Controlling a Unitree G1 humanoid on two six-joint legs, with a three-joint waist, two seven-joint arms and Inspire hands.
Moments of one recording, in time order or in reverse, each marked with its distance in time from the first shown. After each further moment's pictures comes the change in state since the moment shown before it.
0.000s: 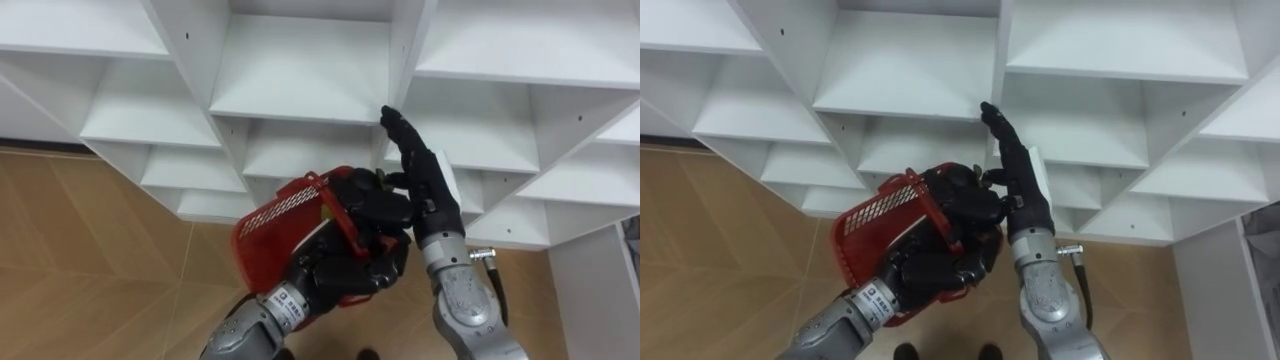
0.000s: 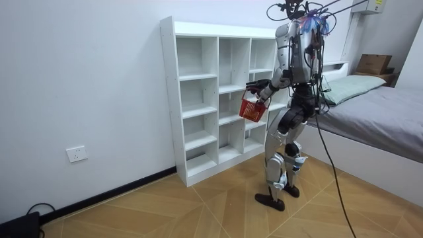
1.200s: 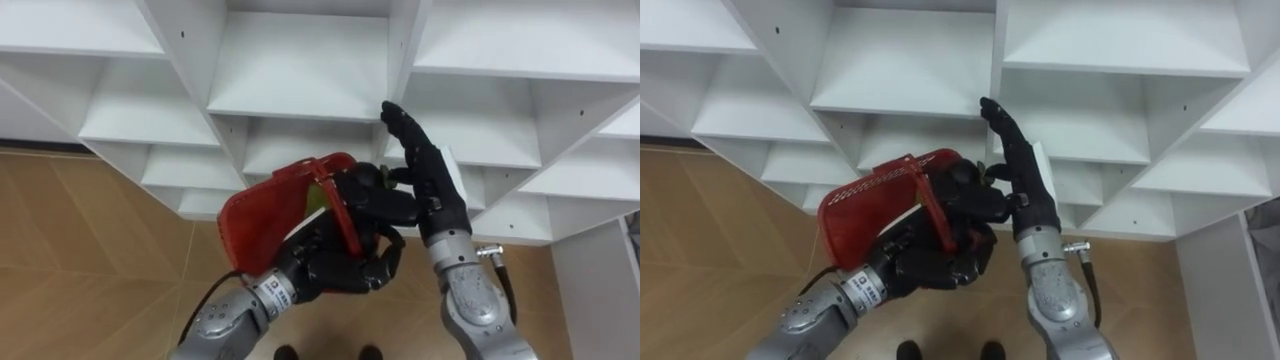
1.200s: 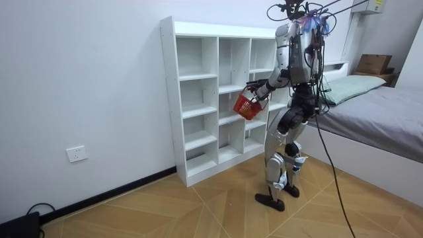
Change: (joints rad) left arm -0.026 0.069 0.039 -0.037 0.194 0.004 -0.001; right arm 0.002 -0.061 -0.004 -0.005 -0.042 -0.021 0.025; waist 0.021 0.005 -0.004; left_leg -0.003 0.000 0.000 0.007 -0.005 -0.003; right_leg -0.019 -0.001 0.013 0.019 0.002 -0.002
